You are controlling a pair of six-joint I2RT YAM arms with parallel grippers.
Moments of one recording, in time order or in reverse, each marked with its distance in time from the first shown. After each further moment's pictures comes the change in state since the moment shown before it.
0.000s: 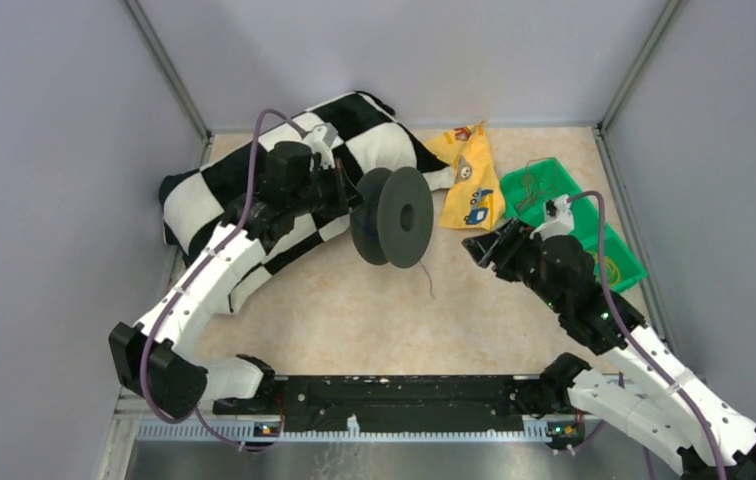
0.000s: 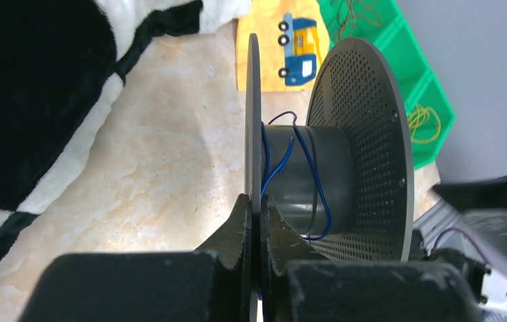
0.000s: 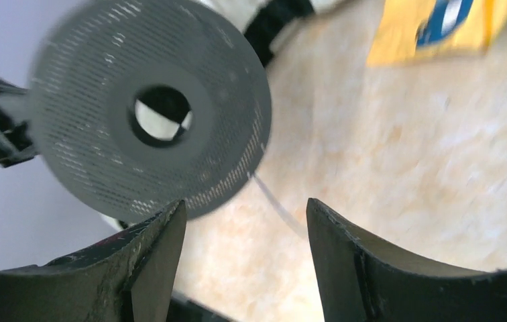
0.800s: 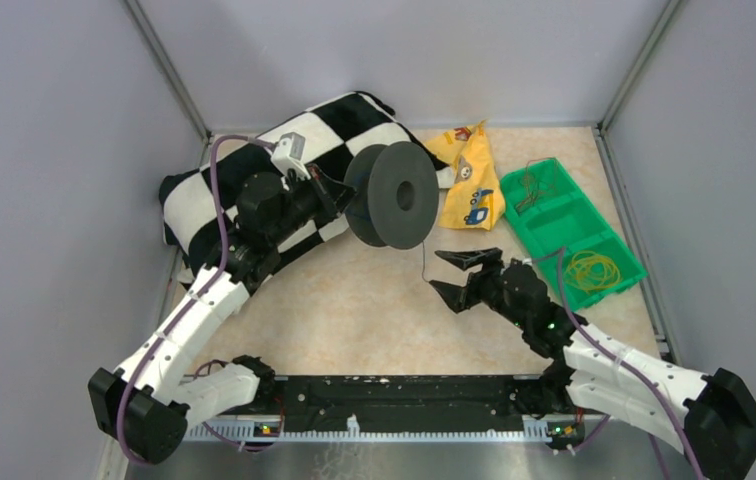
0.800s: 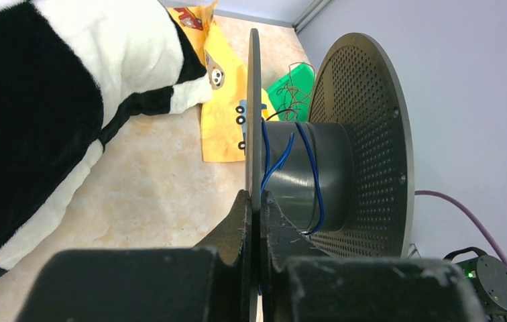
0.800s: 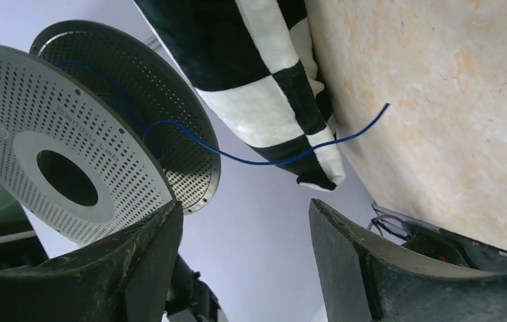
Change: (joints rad) left arm 0.001 -0.251 -0.278 0.388 -0.088 -0.142; right arm 0.102 0.145 -0.470 0.564 -0.171 1.232
